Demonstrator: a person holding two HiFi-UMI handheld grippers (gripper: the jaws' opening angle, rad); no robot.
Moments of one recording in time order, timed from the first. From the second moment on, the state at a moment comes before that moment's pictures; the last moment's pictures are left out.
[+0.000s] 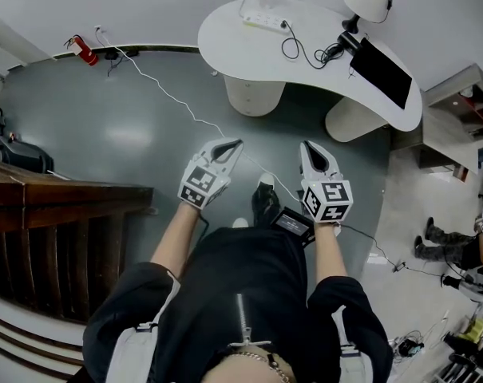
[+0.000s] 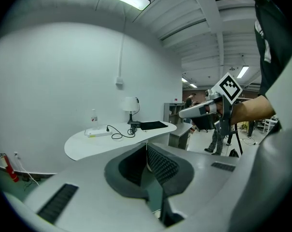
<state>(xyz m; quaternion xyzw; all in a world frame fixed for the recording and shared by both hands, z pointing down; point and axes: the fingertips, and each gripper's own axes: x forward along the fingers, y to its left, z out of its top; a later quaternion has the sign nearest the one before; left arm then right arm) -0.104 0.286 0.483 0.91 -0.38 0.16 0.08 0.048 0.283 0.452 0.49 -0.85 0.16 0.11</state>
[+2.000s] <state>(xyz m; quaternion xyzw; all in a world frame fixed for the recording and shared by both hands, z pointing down) -0.090 -0.109 0.495 0.90 -0.38 0.18 0.09 0.039 -0.117 0.448 0.46 -0.86 0.18 0.11</state>
